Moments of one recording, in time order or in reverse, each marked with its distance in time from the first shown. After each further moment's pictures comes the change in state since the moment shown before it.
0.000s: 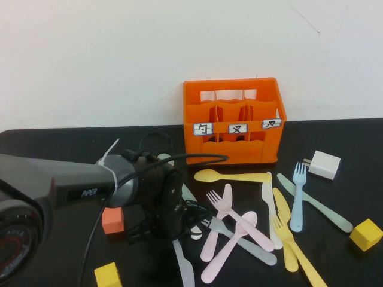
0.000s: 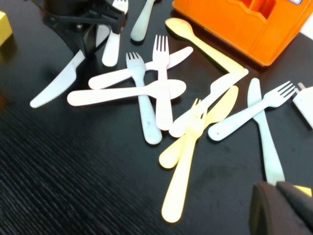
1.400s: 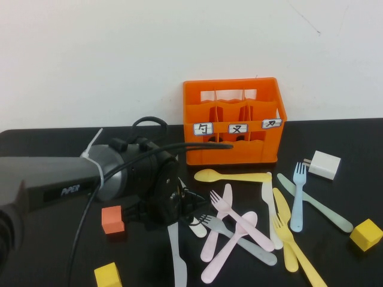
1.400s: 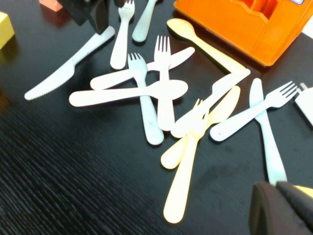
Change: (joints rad) right arm 0.000 0.000 0.000 0.006 0.004 0.000; left arm 0.000 -0.092 -0.009 0.089 0.005 0.060
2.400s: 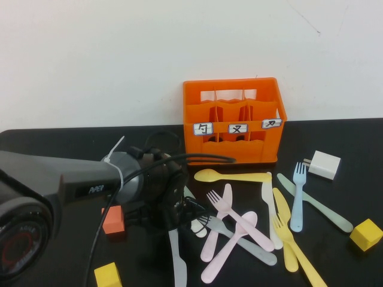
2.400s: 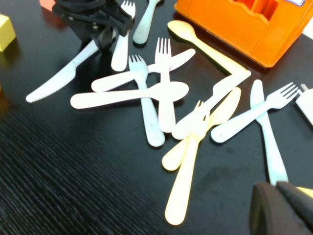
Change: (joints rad) right arm 0.000 0.000 0.000 0.006 0.000 0.000; left arm 0.000 0.118 -0.038 0.085 -0.014 -0.031
